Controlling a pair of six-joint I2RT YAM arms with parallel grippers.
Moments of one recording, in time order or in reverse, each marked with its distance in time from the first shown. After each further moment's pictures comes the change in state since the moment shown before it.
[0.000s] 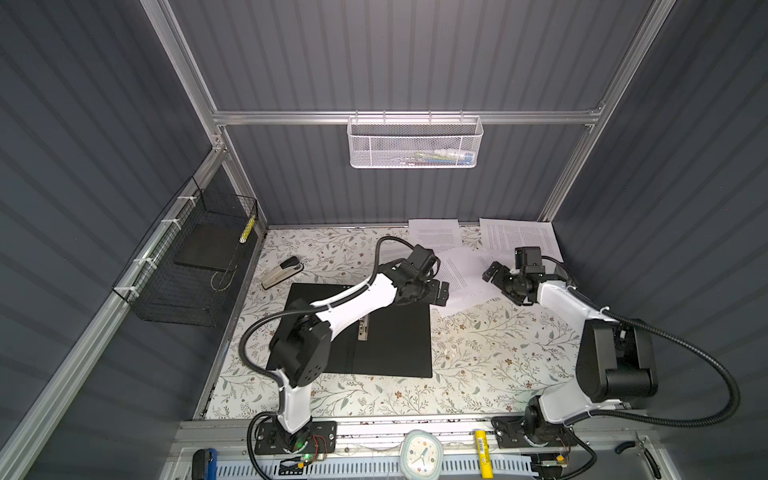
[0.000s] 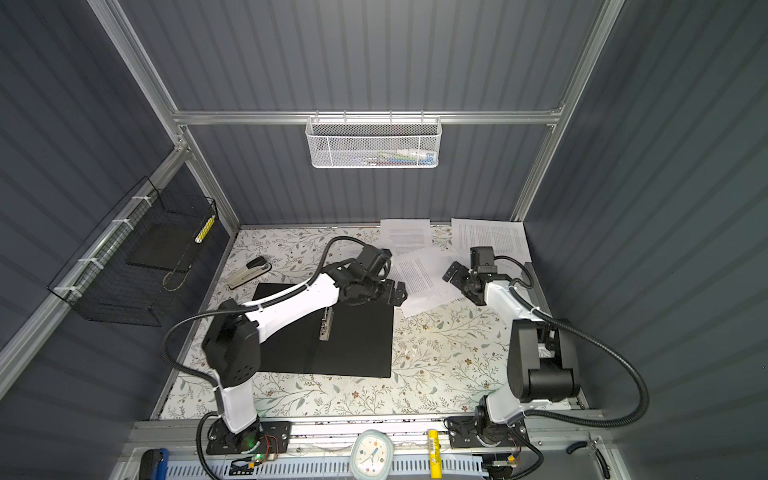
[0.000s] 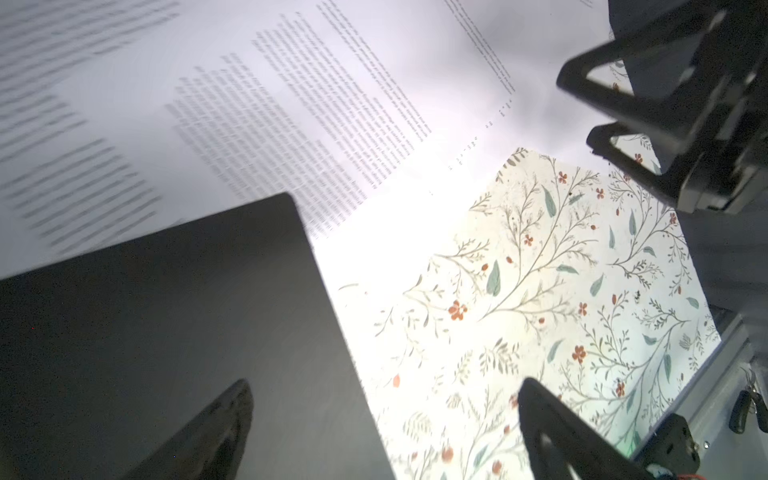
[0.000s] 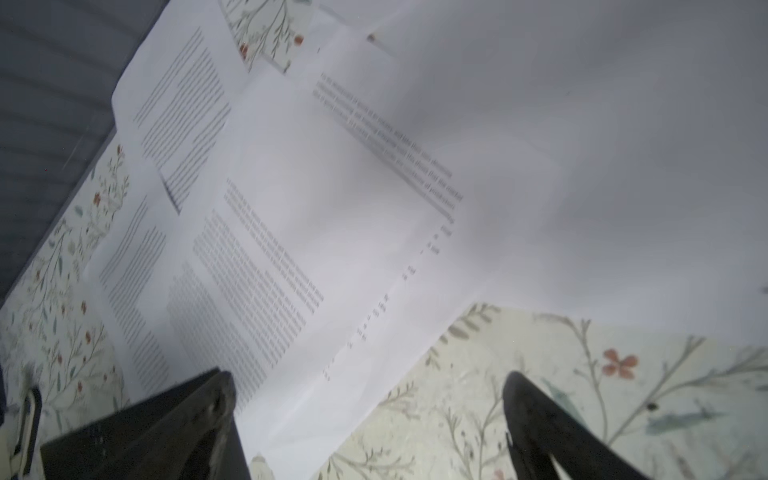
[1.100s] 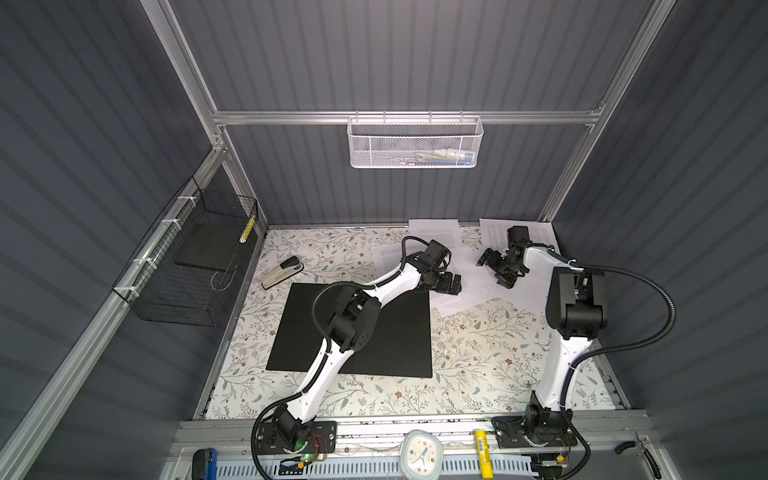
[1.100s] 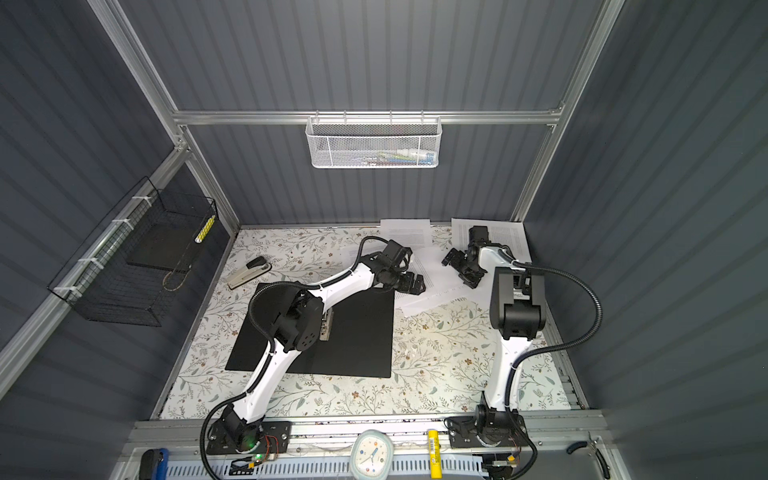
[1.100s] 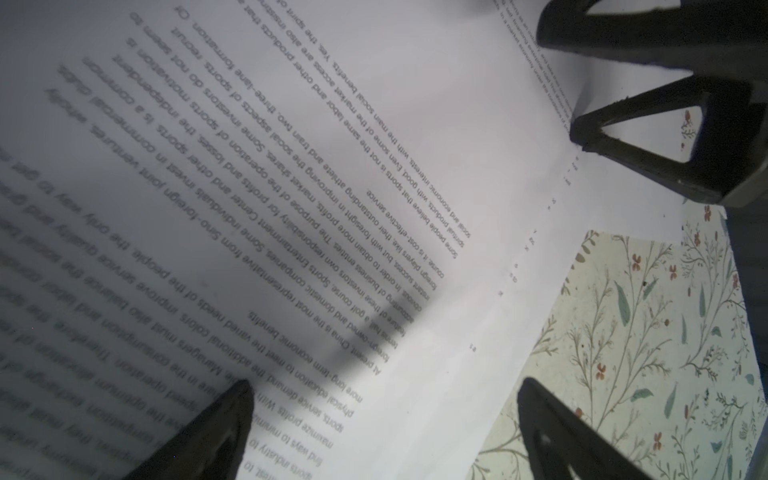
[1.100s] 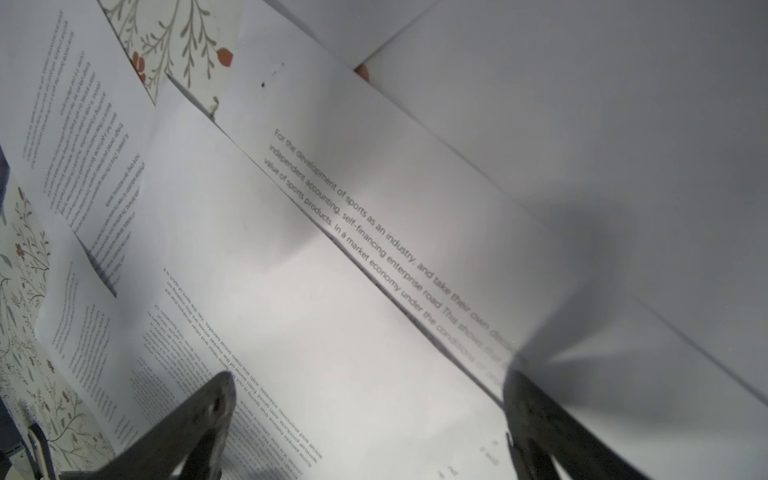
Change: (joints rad) left arm 0.058 0.469 0.451 0.005 0.134 0.056; right arm -0.030 0.470 0.466 -0.213 -0.161 -0.036
